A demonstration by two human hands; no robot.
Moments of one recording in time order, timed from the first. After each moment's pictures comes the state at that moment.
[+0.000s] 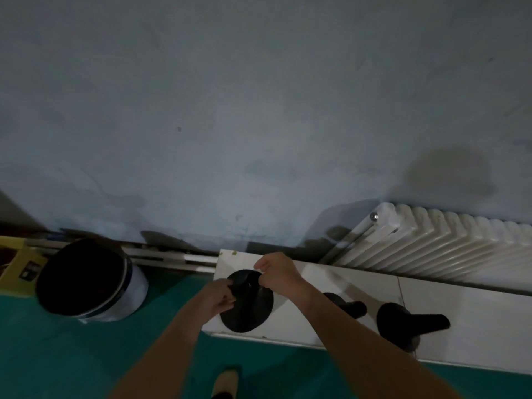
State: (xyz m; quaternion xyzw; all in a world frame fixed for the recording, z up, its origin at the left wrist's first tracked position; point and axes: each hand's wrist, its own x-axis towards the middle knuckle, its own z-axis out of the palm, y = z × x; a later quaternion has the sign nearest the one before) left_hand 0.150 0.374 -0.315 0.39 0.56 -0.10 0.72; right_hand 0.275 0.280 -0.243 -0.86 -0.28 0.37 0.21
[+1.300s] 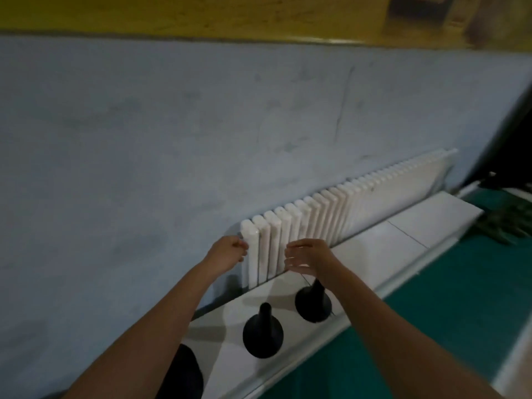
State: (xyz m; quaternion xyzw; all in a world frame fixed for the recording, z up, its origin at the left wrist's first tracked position) left_hand 0.319 0.179 -0.082 0.86 0.13 -0.08 0.49; right_hand 0.324 -0.030 -0.061 -0.66 0.09 0.23 0.71
